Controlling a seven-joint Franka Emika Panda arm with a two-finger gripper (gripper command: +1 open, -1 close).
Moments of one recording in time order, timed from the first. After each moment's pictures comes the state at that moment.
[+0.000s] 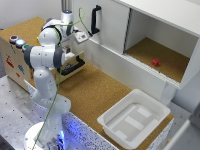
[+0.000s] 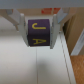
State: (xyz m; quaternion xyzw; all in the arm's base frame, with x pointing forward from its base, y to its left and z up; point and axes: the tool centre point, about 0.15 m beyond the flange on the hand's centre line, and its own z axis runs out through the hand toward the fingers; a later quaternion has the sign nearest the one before) arm 0.399 0.328 0.418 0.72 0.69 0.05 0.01
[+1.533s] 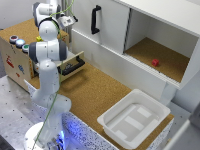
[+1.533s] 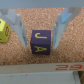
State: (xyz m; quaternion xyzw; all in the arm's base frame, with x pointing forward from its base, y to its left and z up) arm 0.384 0.433 0.449 0.71 0.70 0.04 -0.03
